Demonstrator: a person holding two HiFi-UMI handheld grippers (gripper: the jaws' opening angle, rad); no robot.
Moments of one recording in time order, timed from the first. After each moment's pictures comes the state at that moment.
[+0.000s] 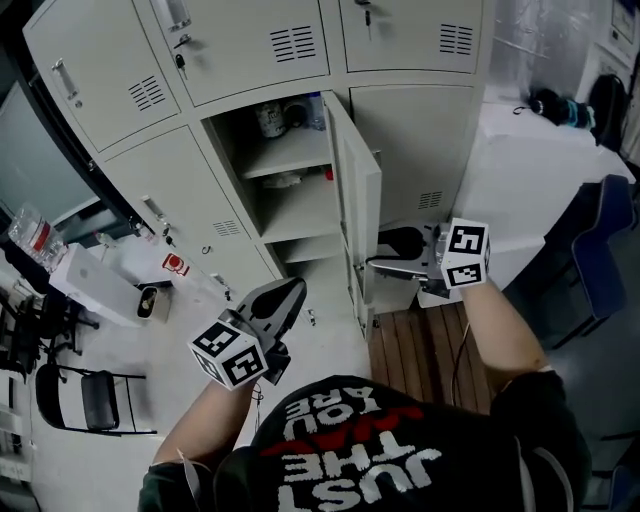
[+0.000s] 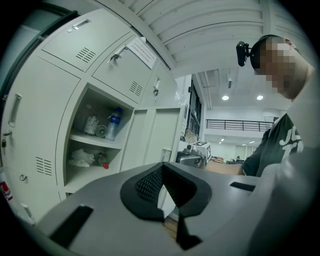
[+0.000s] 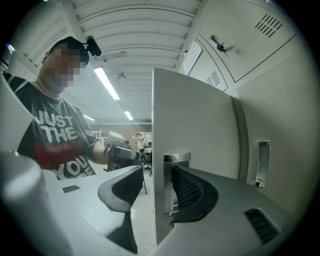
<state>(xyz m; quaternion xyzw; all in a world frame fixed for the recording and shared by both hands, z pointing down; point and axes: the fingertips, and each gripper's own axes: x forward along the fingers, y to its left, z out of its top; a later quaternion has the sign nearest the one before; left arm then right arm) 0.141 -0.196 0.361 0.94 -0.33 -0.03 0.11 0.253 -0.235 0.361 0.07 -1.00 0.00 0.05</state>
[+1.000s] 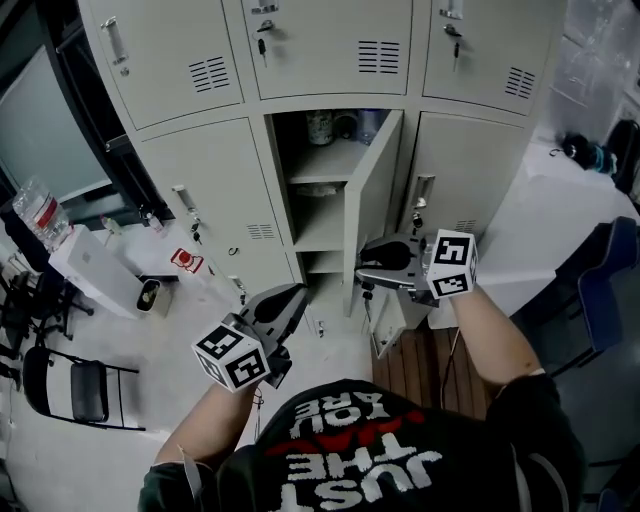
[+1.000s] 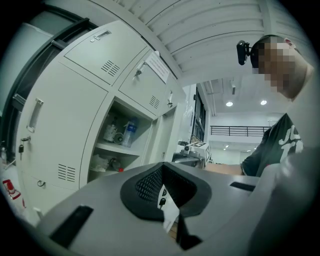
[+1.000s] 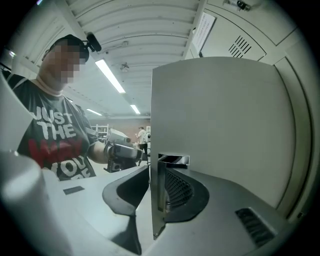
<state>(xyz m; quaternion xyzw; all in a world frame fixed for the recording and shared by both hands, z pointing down) 0.041 -0.219 0.364 0.93 -0.36 -0.07 0.11 0.128 -0.260 0.366 0.02 -1.00 -0.01 0.09</state>
